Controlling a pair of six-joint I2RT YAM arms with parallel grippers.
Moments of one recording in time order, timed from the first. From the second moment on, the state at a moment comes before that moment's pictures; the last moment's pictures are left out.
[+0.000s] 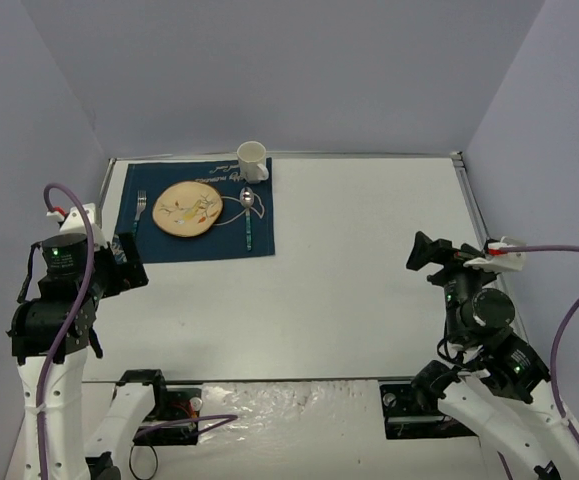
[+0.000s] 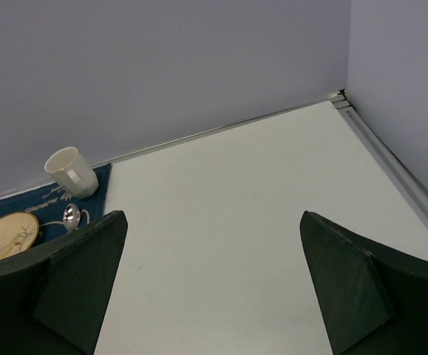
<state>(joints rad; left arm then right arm) 0.04 0.78 1.28 -1.16 -0.13 -0.17 0.68 0.44 0.77 -0.29 0.77 0.25</state>
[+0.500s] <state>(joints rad) 0.04 0.80 1.28 -1.16 -0.09 -0.16 0.68 0.42 0.76 -0.38 0.87 0.20</state>
